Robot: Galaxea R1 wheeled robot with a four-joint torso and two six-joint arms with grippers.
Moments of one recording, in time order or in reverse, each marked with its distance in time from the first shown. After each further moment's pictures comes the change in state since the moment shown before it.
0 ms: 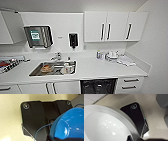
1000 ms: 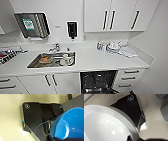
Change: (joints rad) left arm -0.054 -0.454 0.590 0.000 -0.049 -0.007; right arm 0.022 -0.001 0.002 0.000 0.011 0.000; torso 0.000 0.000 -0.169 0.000
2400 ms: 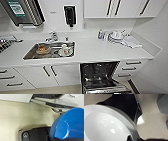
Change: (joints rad) left arm -0.417 -0.319 0.420 -0.004 -0.002 -0.090; right arm 0.028 -0.007 0.003 0.003 0.014 0.001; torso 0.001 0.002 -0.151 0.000
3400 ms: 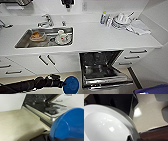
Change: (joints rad) left arm -0.600 0.134 0.047 0.005 0.466 -0.156; right arm 0.031 -0.004 0.012 0.001 0.019 0.008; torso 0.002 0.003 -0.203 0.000
